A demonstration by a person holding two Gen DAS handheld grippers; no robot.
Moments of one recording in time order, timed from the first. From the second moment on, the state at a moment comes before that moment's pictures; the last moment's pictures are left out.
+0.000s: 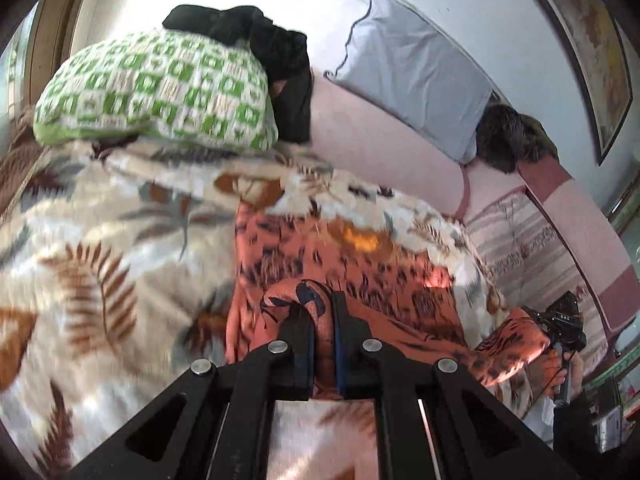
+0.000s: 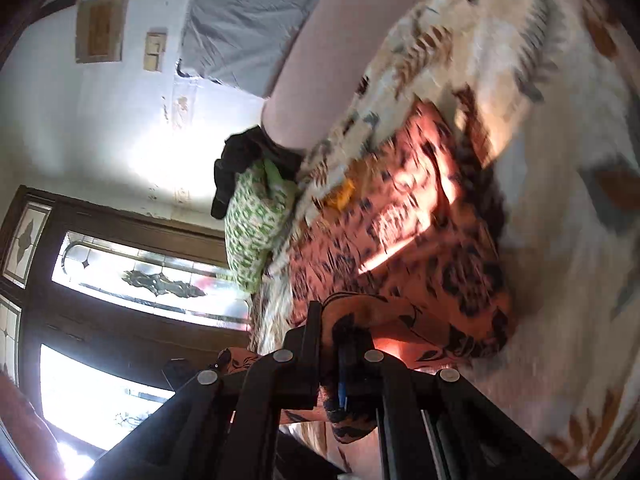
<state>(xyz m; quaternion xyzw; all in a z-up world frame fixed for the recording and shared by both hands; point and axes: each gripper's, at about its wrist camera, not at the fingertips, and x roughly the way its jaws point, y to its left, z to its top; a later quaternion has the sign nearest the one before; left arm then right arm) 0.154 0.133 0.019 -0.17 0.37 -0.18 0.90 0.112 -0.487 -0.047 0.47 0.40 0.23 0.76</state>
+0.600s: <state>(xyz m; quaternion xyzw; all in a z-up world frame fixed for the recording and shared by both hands) 0.159 0.138 -0.070 -0.20 0.42 -0.06 0.88 0.073 -0.461 -0.122 0.47 0.39 0.12 0.78</state>
